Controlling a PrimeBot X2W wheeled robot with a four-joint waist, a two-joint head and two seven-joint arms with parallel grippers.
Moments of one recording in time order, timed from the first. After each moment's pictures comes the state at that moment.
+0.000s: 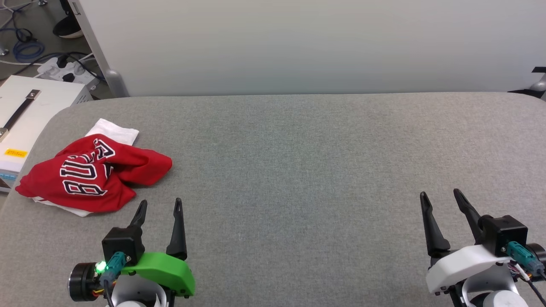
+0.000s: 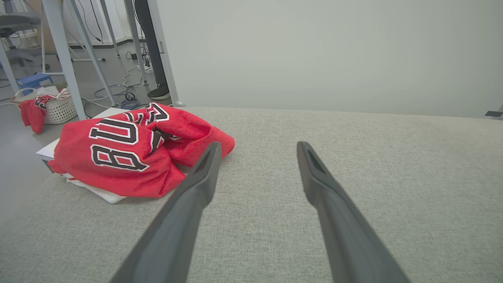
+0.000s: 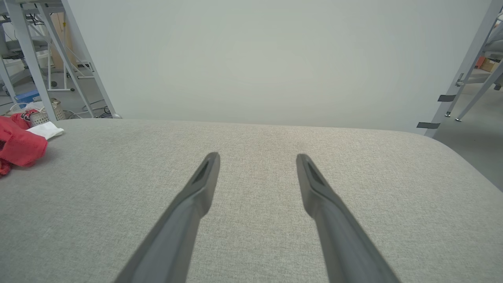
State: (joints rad) left arm 0.02 0.06 0.00 0.04 -0.10 -0.01 -0.07; right arm 0.02 -0.05 -0.02 0.00 0.09 0.13 -0.07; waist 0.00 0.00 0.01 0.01
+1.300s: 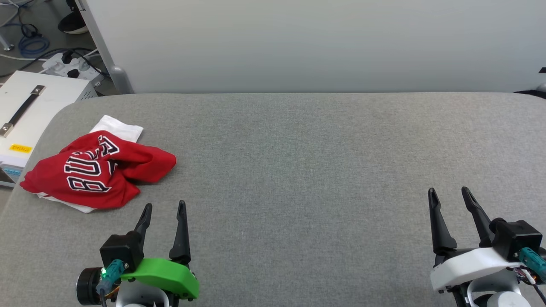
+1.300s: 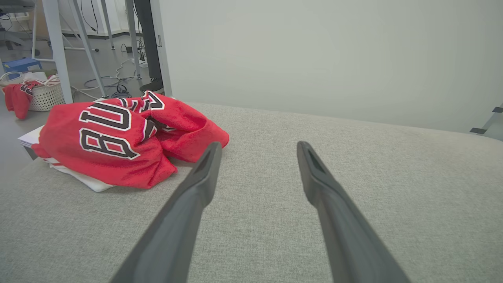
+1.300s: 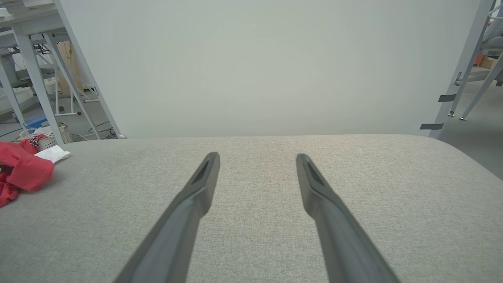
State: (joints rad) left arm 0.02 0.06 -0.01 0.09 -0.18 -0.03 -0.15; right arm 0.02 -0.05 -0.03 0.02 0.15 0.13 -0.15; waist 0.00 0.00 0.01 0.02
